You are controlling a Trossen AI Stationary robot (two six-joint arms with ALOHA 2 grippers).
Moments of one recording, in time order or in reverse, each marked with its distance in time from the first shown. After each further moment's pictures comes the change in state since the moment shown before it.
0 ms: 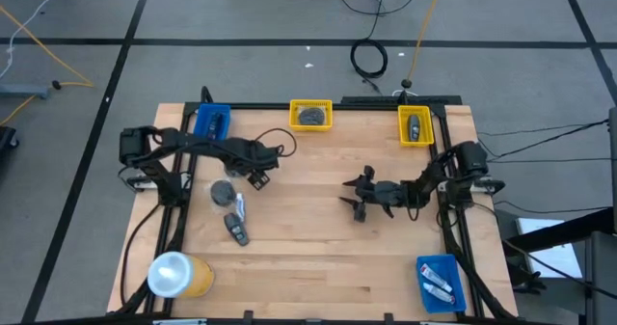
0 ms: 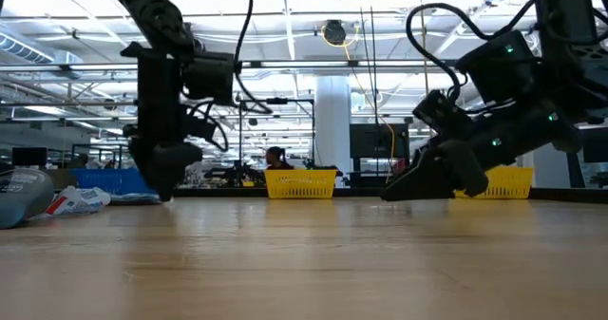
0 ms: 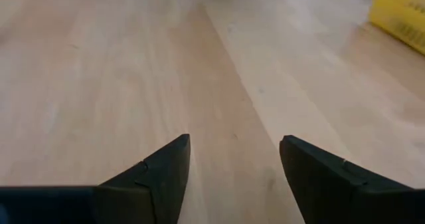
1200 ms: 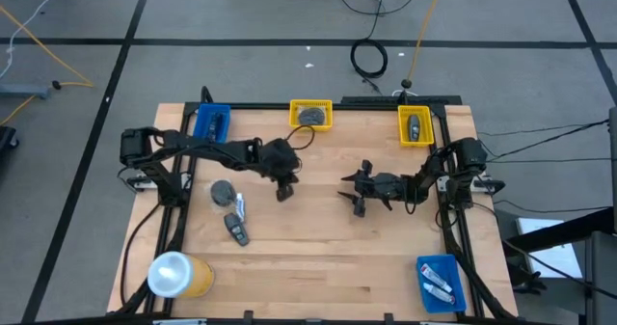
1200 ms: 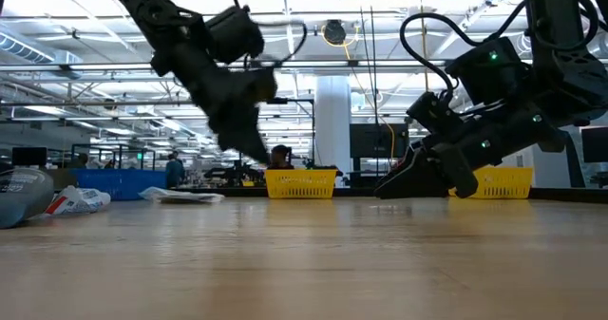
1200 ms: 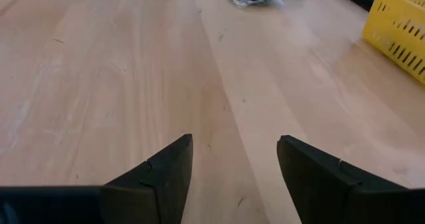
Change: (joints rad) left arm -0.046 0.006 -0.002 0.756 0.534 0.413; right arm -0.088 0.001 0.002 0.028 -0.082 -0.124
